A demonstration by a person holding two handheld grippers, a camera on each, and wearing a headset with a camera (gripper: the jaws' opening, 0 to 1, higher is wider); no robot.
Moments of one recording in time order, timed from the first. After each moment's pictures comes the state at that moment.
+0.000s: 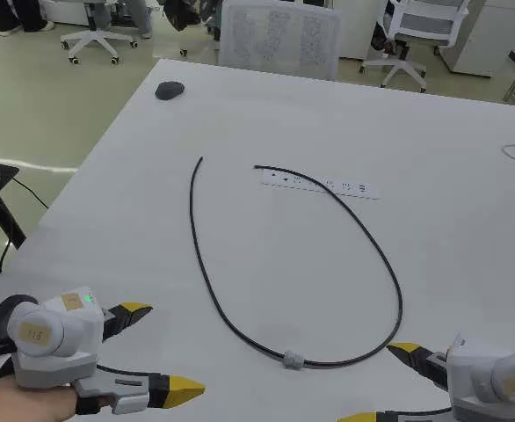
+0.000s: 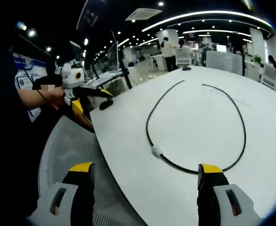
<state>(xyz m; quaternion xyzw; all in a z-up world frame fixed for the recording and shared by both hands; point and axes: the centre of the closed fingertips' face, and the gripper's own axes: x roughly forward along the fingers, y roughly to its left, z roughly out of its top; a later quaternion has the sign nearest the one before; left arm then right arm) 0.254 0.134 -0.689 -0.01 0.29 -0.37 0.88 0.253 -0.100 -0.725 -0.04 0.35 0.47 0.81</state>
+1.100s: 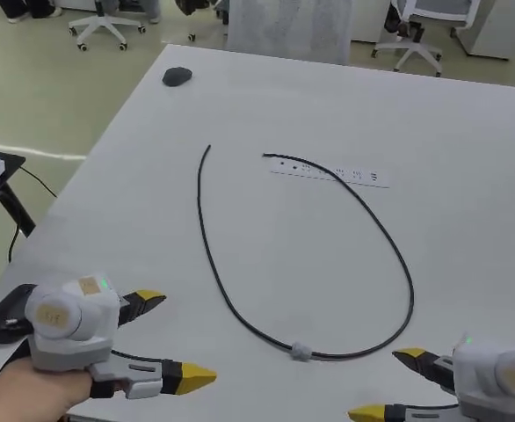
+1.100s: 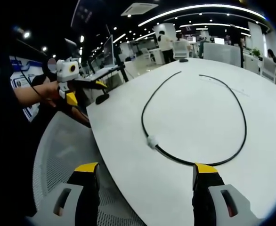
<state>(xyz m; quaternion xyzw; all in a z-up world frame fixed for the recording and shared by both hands) 0.254 0.134 -0.690 -0.01 0.30 -0.37 0.88 0.256 -0.098 -0.734 -0.04 0.36 0.47 0.80</state>
